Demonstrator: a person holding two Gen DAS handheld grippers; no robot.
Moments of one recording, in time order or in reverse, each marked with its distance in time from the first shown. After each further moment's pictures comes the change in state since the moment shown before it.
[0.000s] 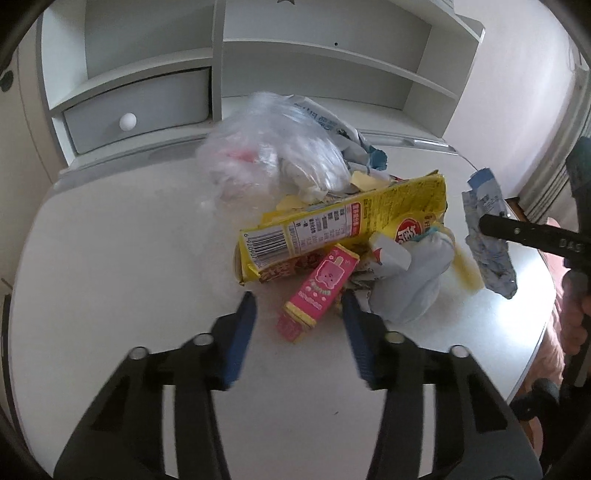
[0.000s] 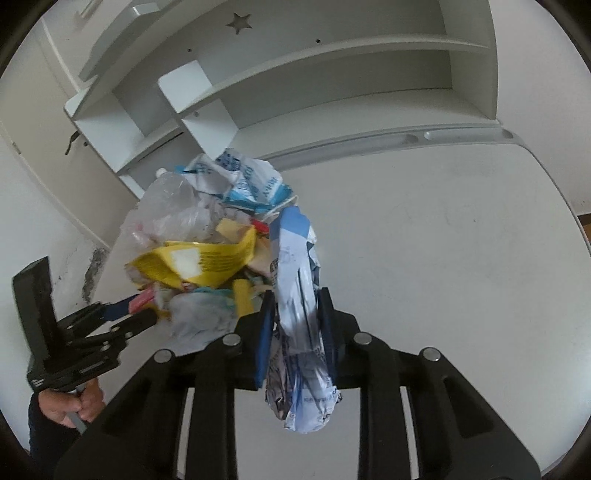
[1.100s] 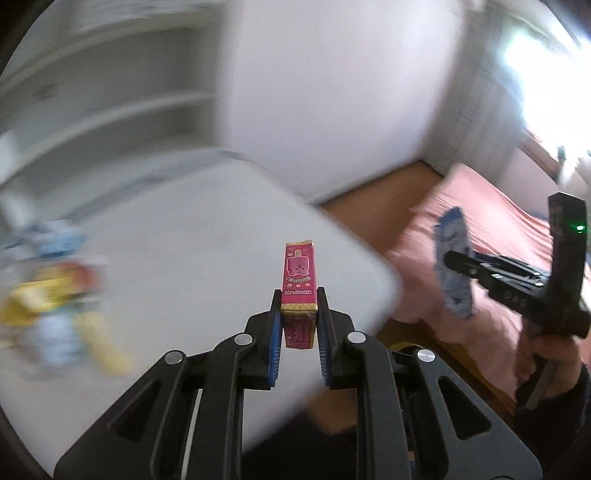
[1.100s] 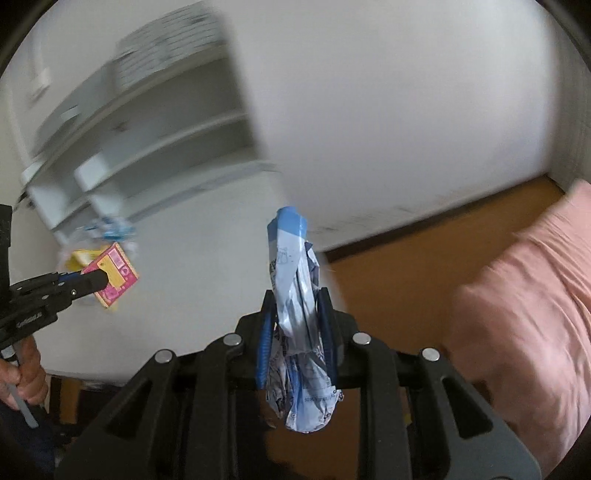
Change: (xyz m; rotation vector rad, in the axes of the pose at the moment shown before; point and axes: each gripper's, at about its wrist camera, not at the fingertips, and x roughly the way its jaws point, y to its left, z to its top) left arm -0.024 -0.345 0.002 0.323 -0.006 -0.340; right arm -0.244 -0.220 -0.154 0.221 -0.253 -0.412
